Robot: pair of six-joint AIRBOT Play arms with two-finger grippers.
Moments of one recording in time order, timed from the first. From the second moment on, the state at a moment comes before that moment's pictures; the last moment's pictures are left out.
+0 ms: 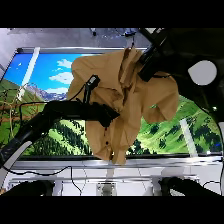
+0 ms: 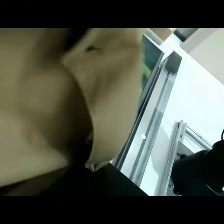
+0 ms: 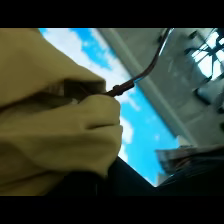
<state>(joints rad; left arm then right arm) -0.57 -1.20 1.09 -2.70 0.91 2.45 0.33 -1.20 1.66 -1.40 0.87 0.69</state>
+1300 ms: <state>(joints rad) -0.25 -0.75 1.09 -2.83 0.97 2.55 -0.44 -0.99 1.79 -1.04 0.70 0.51</state>
